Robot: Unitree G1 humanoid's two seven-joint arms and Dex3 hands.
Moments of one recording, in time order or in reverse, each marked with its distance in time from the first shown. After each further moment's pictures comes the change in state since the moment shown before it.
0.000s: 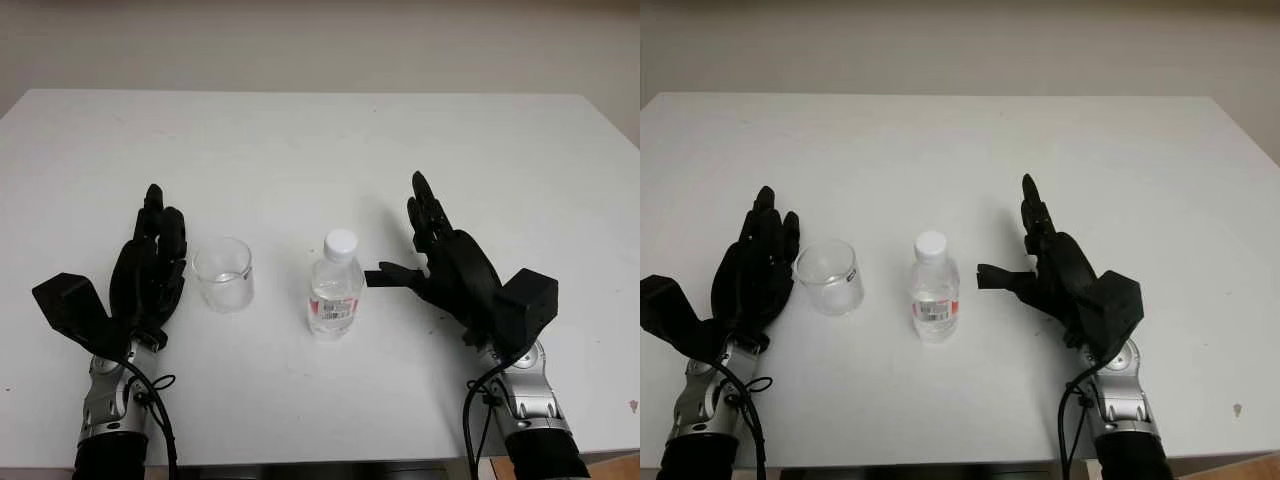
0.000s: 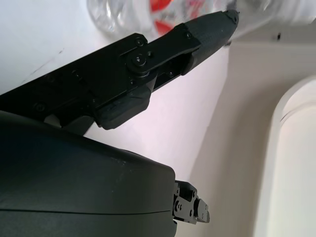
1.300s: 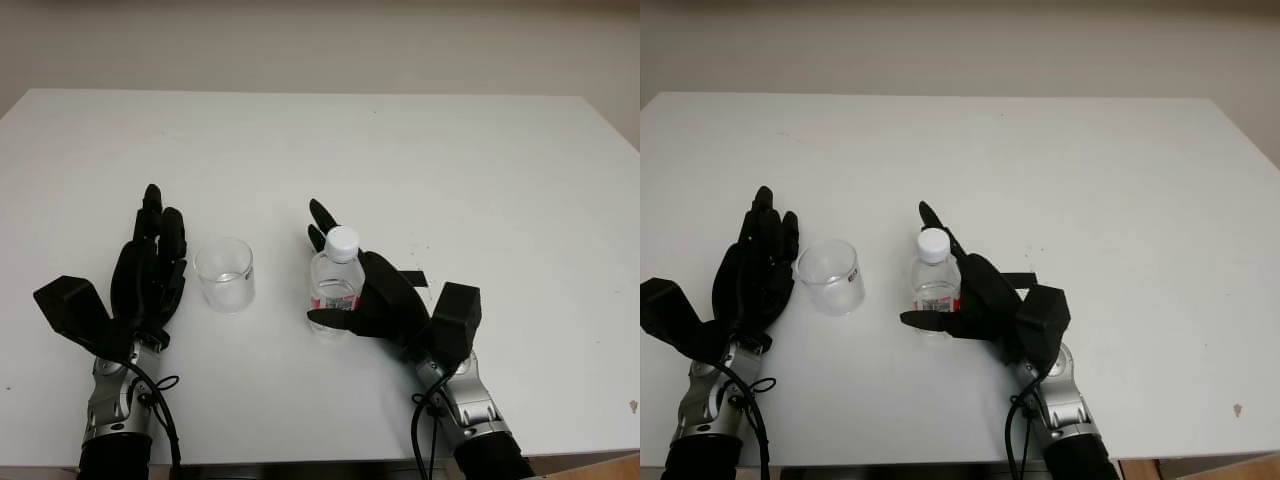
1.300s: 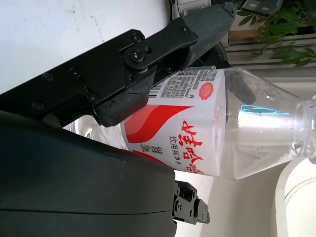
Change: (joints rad) left arm 0.003 -0.016 0.001 -0.006 0.004 -0.016 0.015; right arm -0.046 0.165 0.186 0.164 -0.004 -0.021 0.097
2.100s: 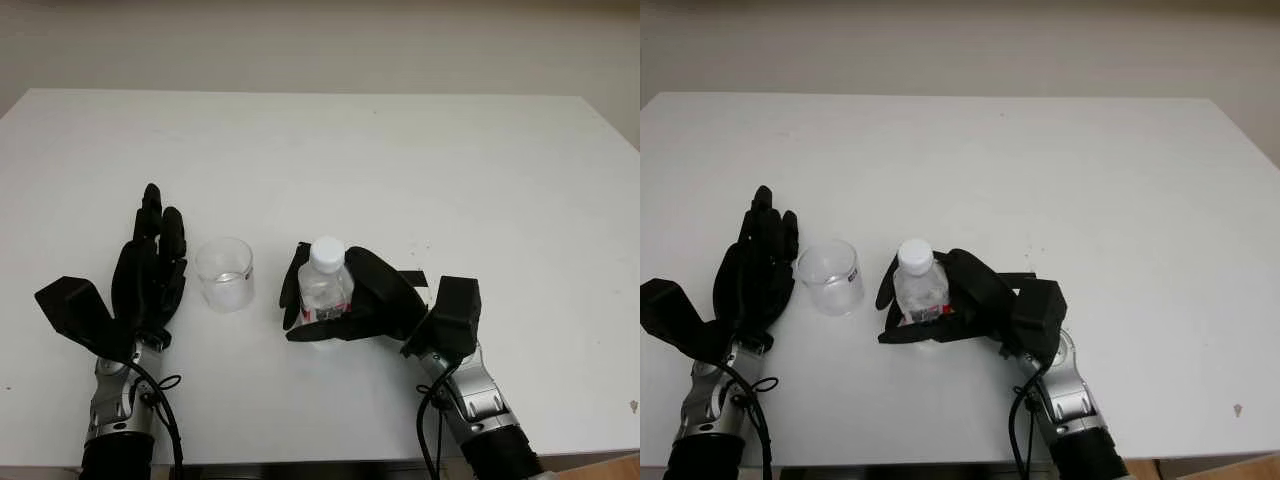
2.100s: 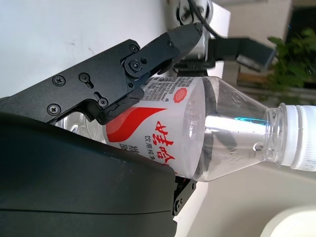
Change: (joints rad) left arm -0.003 -0.006 -0.005 0.010 0.004 -0.023 0.008; right arm 0.025 -0.111 0.073 -0.267 -0.015 0.116 0.144
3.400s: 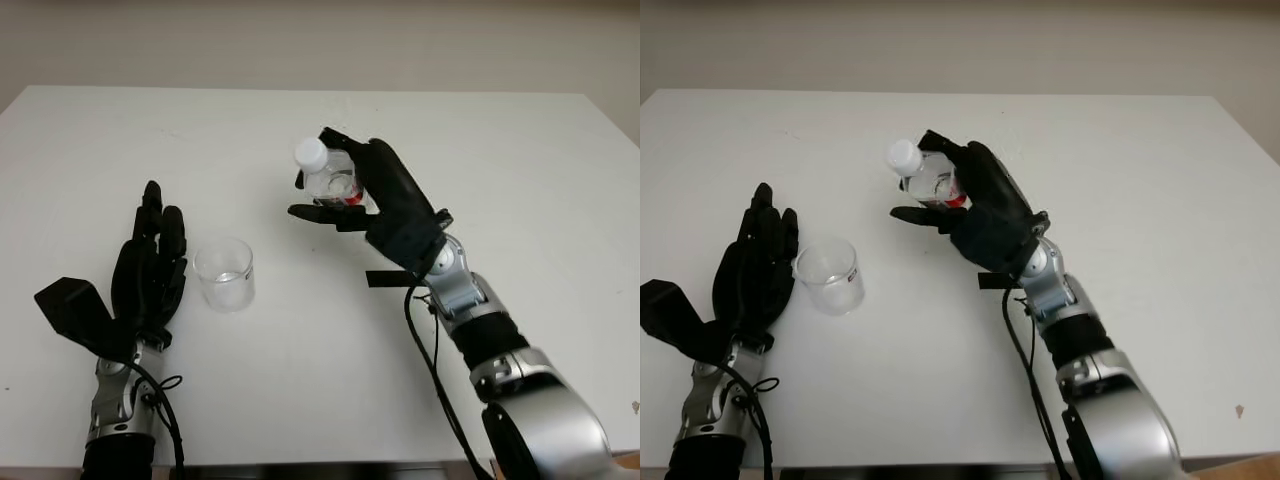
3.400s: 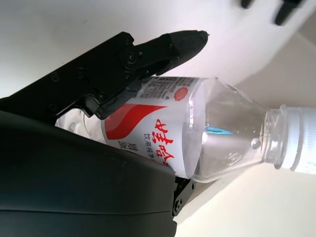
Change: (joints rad) left arm 0.010 -0.007 -0.003 -0.028 0.002 0.002 0.018; right arm -0.616 -0.037 0.025 0.739 -0.611 -0.319 -0.824
